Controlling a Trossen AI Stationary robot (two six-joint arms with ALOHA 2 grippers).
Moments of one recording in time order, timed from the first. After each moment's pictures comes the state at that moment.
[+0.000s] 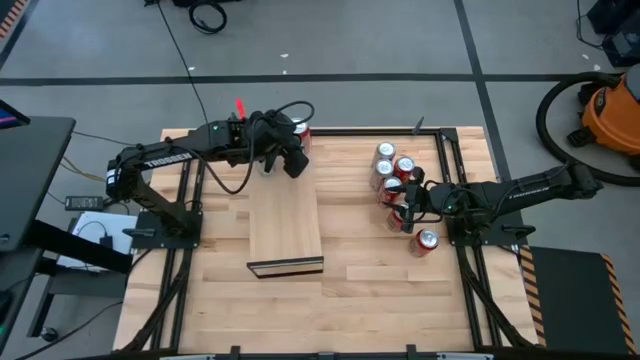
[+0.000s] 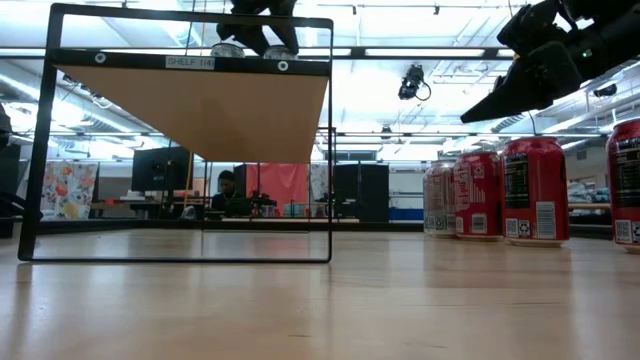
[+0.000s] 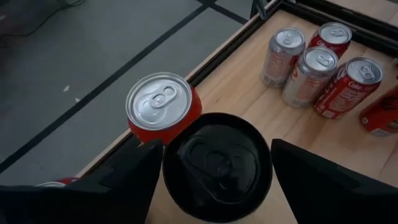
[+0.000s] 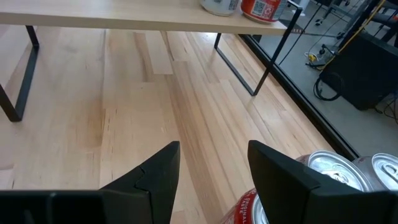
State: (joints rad) left arm 0.20 1.49 1.62 -0.90 -0.48 -0.33; right arm 0.11 0.69 0.36 -0.11 0.45 -0.02
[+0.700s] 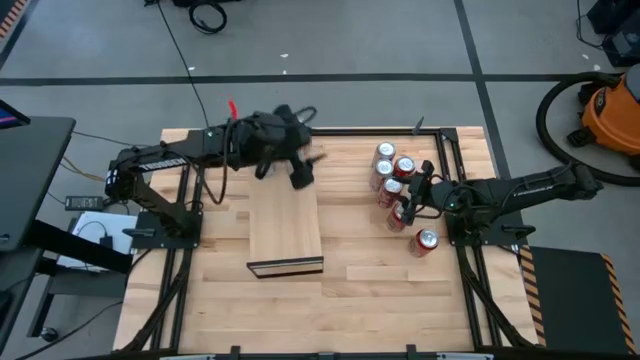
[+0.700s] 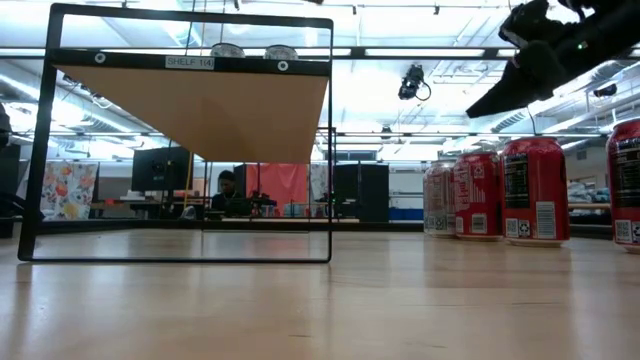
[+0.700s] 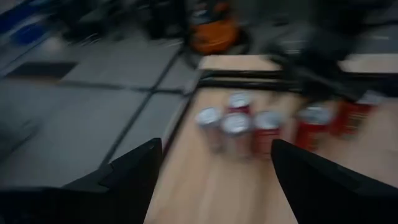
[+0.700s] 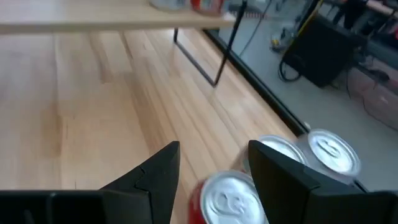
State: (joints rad) left arm 0.10 1.50 1.68 -0.61 -0.31 0.13; right arm 0.11 0.67 0.44 -0.28 0.60 0.07
